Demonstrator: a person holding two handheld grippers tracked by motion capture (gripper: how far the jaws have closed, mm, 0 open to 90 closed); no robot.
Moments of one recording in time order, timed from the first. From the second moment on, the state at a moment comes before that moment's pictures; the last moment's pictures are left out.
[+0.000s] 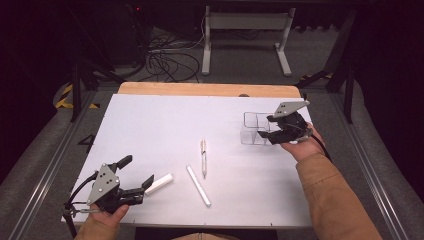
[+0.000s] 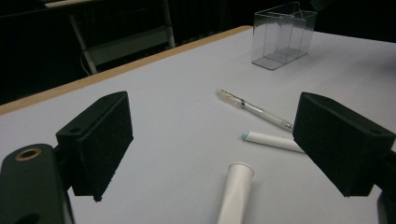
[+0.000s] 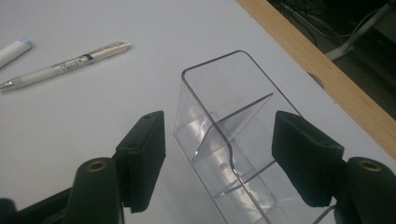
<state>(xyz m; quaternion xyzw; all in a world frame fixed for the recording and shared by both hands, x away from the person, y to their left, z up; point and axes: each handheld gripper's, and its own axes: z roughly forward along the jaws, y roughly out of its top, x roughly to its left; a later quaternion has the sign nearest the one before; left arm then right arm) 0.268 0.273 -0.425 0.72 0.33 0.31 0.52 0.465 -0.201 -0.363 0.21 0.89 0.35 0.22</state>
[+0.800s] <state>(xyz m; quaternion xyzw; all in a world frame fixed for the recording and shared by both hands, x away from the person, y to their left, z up) 0.269 0.273 -0.426 0.72 0.34 0.31 0.52 0.492 -0.189 -0.384 0.19 0.92 0.27 0.19</state>
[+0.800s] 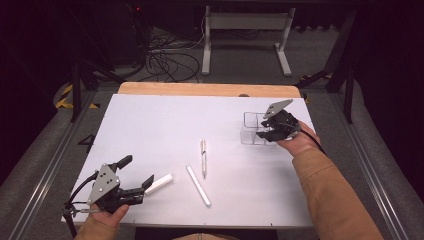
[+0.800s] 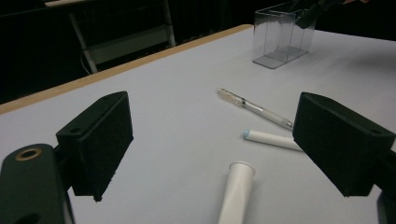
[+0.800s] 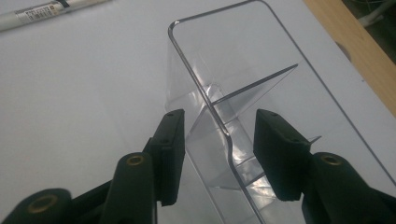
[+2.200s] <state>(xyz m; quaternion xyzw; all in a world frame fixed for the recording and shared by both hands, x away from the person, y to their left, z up) 0.270 0.273 -0.426 0.72 0.34 0.31 0.52 0.502 -0.170 -0.407 0.17 0.95 0.20 0.17</state>
